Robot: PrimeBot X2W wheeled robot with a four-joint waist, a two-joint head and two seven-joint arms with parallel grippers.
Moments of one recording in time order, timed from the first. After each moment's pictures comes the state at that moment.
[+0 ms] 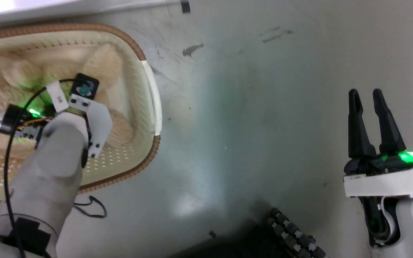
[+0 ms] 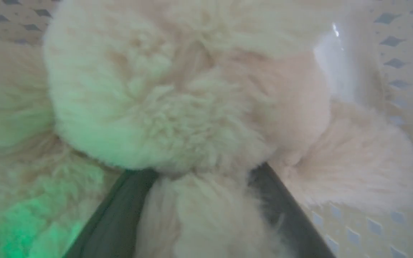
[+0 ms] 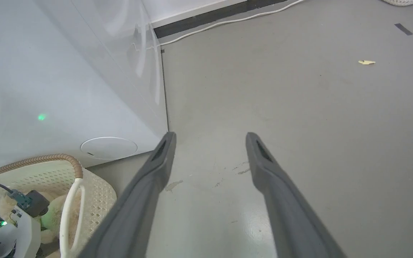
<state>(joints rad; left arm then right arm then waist) -0.99 0.29 -0.58 1.19 -0.13 0.12 0.25 -0.27 -0.09 0.04 0.01 0.52 0.13 -0.25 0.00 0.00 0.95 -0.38</state>
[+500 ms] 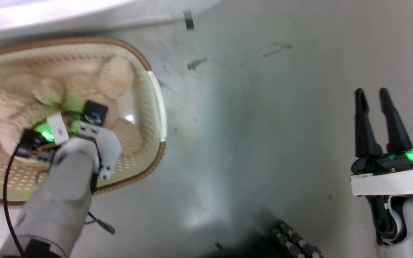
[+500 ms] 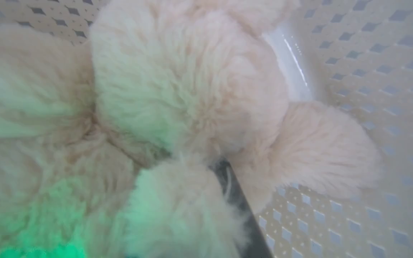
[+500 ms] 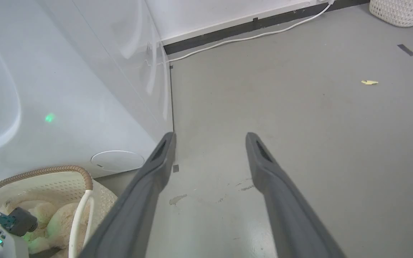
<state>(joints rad) -0.92 0.27 -0.58 1.18 -0.18 0.14 0.03 -0.28 -0.10 0.01 0.03 0.51 0.13 -0.26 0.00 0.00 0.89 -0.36</state>
